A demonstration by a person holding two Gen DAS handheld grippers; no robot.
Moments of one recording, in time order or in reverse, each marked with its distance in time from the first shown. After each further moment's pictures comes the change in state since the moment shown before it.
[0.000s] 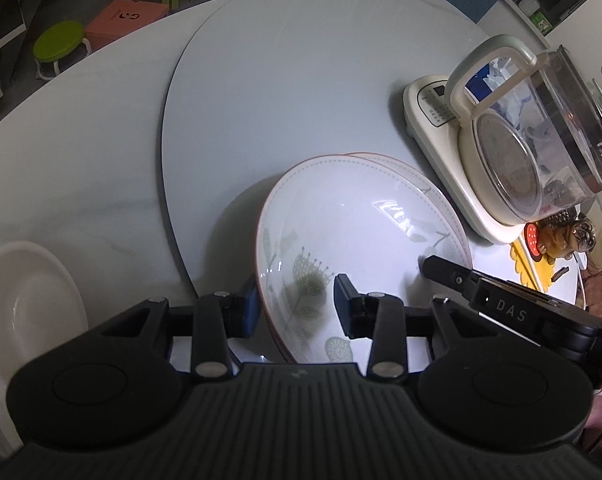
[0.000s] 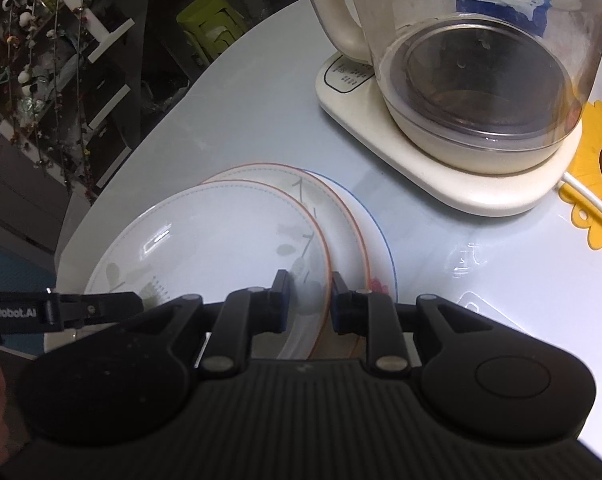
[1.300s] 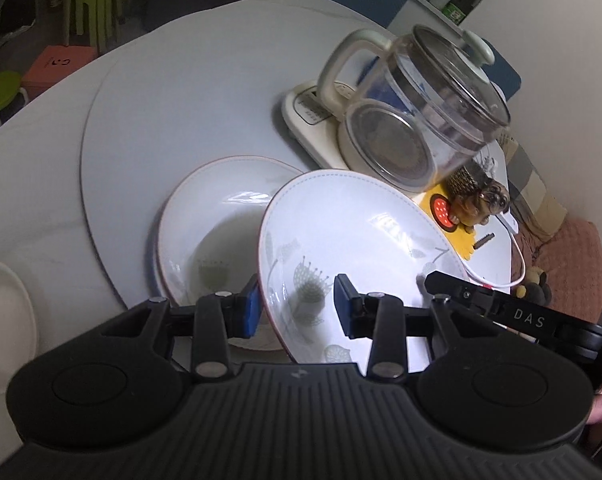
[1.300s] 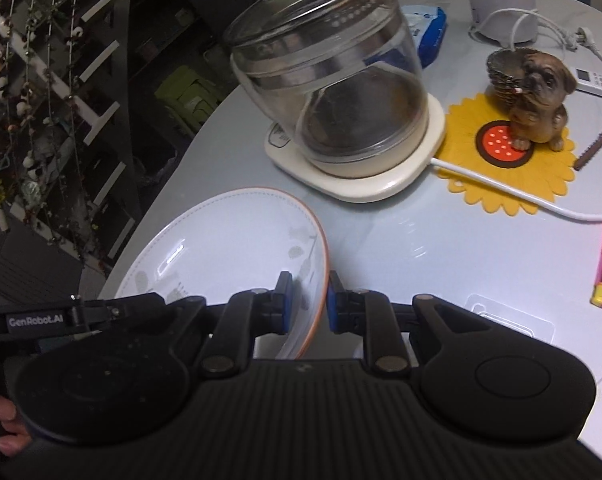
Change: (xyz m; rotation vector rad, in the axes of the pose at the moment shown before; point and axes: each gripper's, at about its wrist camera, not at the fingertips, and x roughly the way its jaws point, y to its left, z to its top) left arm -0.056 -0.048 -0.039 0.137 -0.088 -0.163; right arm -0.105 -0.042 -0.038 0.161 -0.151 0.010
